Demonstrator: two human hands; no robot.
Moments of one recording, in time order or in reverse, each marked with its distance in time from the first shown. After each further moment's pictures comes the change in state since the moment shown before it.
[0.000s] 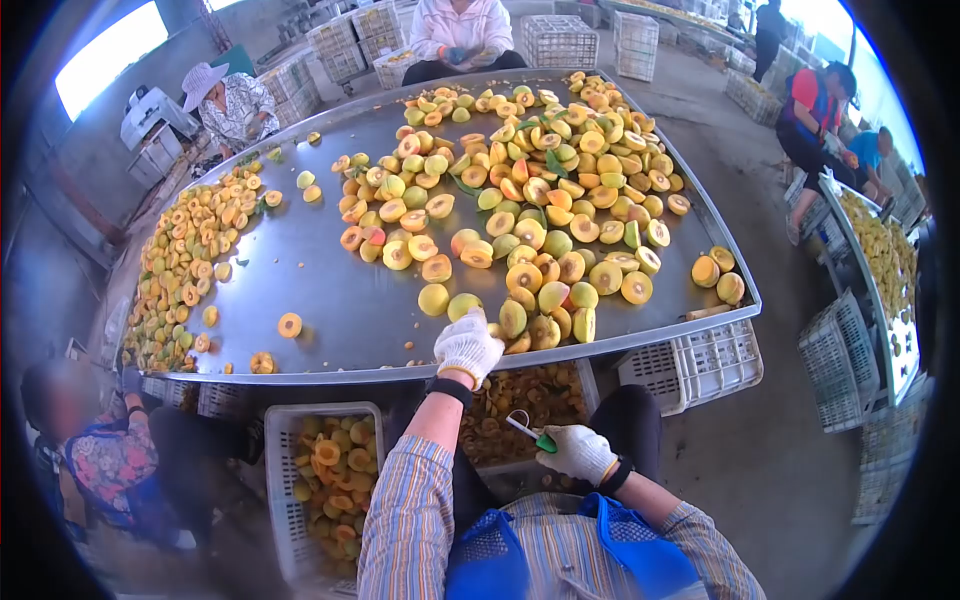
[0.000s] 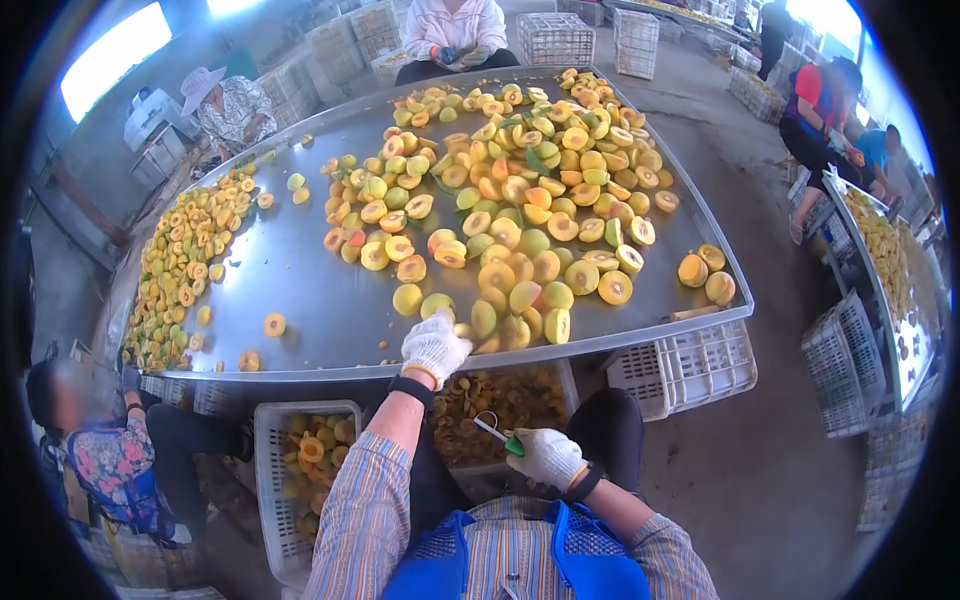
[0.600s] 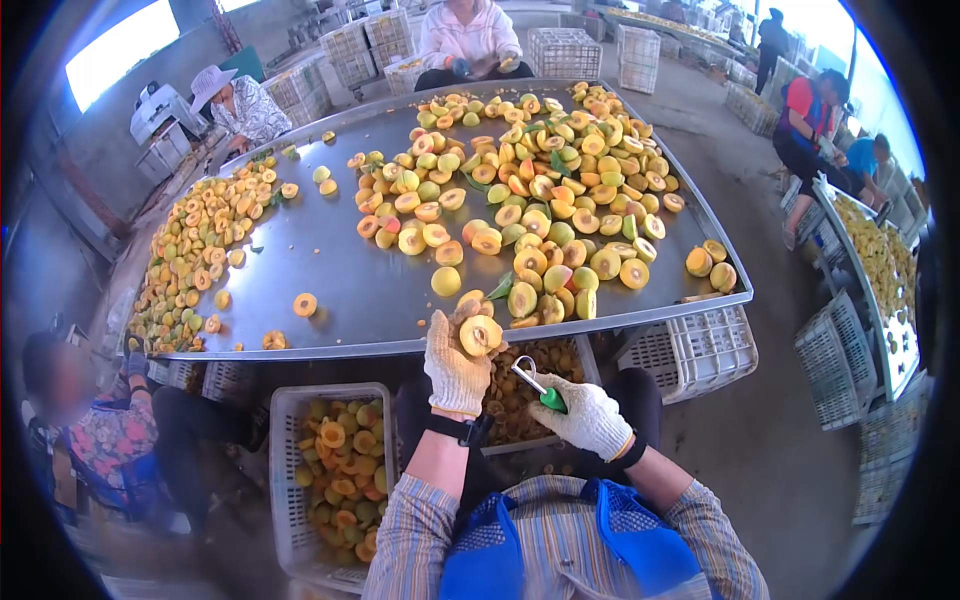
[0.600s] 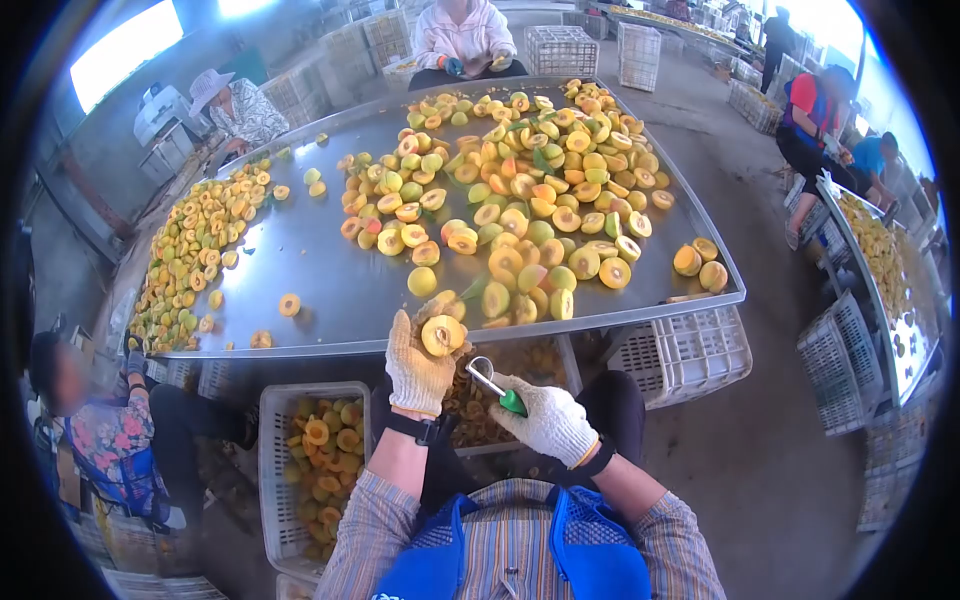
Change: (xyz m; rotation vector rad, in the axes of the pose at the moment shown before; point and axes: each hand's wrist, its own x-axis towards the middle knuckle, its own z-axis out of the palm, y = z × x) left_hand -0.088 -0.014 -0.008 -2.303 0.035 -0.079; right_hand -0.038 -0.061 -0.031 -0.023 0.346 -0.201
